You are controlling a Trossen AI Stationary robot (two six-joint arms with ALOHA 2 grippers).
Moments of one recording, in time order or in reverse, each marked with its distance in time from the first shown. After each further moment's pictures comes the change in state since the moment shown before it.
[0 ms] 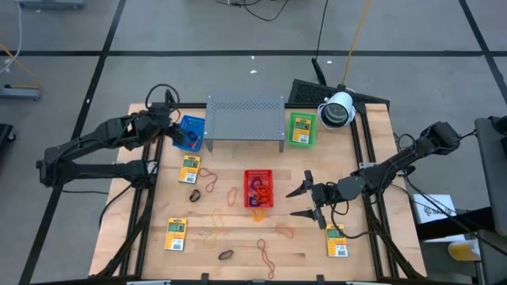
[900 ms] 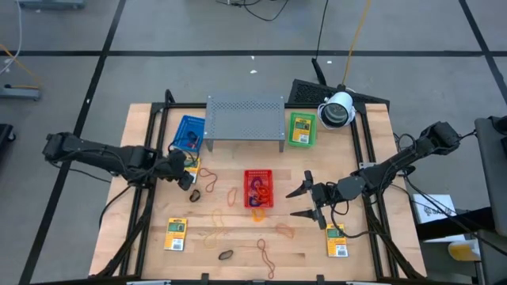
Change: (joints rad) left arm -0.490 0.000 -0.419 0.141 0.336 -0.554; right arm 0.001 0.000 0.000 0.000 -0.003 0.019
